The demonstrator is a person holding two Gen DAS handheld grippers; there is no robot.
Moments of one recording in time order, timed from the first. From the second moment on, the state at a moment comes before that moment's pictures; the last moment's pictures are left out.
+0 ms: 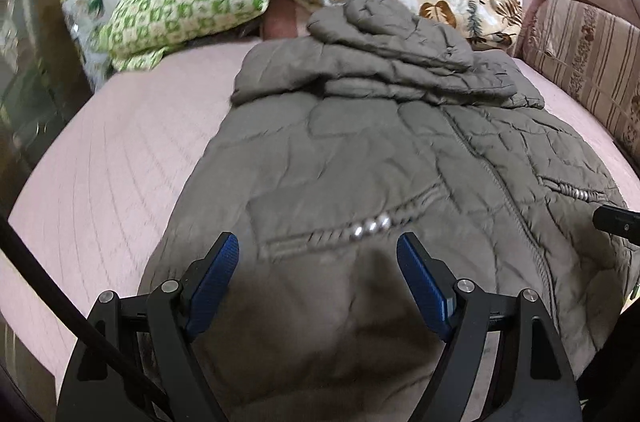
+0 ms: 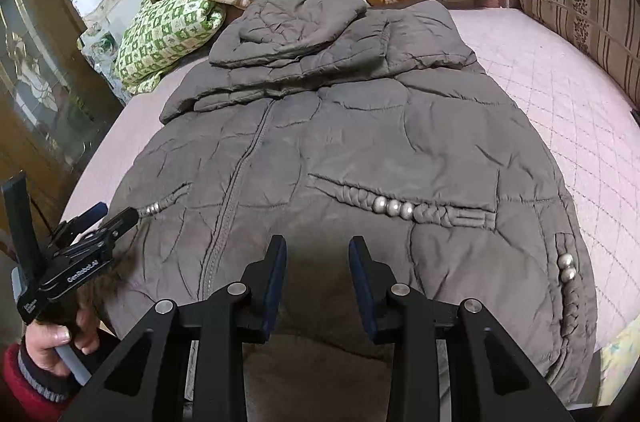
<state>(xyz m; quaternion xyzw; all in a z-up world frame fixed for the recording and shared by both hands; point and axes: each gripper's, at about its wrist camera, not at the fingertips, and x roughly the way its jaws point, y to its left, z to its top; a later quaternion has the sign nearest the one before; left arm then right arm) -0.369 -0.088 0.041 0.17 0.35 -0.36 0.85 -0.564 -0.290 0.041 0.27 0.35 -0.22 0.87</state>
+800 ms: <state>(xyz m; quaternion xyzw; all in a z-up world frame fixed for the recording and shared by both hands) -0.401 -0.067 0.028 0.20 0.34 -0.35 0.85 -0.582 -0.258 0.016 0.22 0.36 -0.22 0.88</state>
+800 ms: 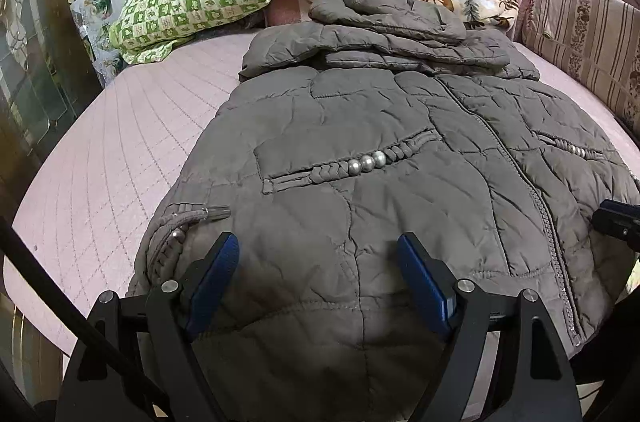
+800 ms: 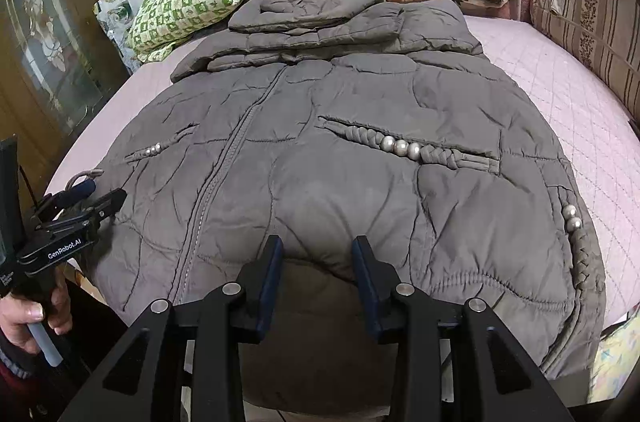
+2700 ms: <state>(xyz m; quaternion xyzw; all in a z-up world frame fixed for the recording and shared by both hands) -0.328 0.067 0.010 -0.08 0.48 -0.28 0.83 -0.728 -0.364 -0.018 0.49 0.24 -0.28 0.79</state>
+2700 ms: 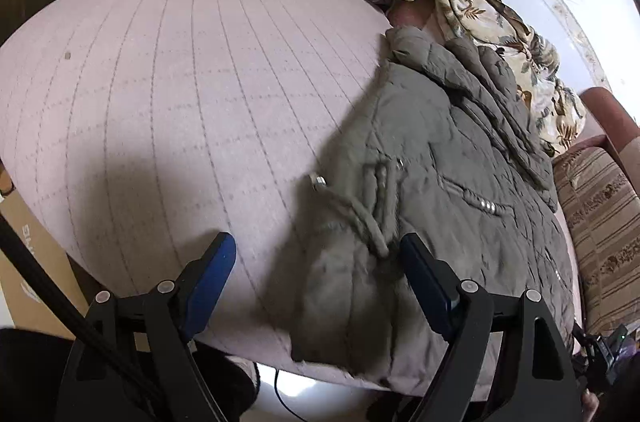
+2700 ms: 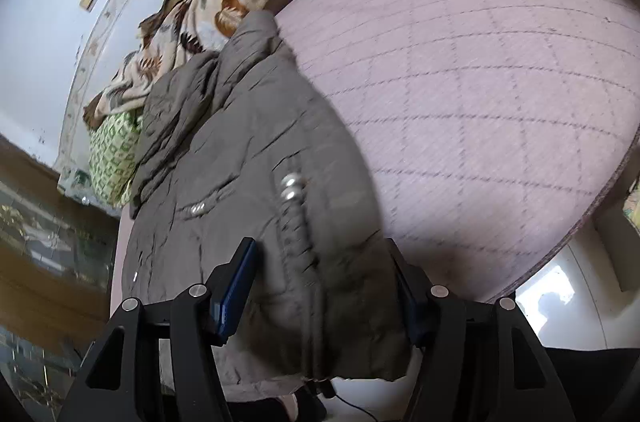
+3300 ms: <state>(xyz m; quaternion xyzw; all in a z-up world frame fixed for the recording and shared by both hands) -0.380 0.016 0.011 -0.01 0.41 -0.31 0.86 -0.691 -0.300 0.002 0.40 0.24 -0.24 0.85</state>
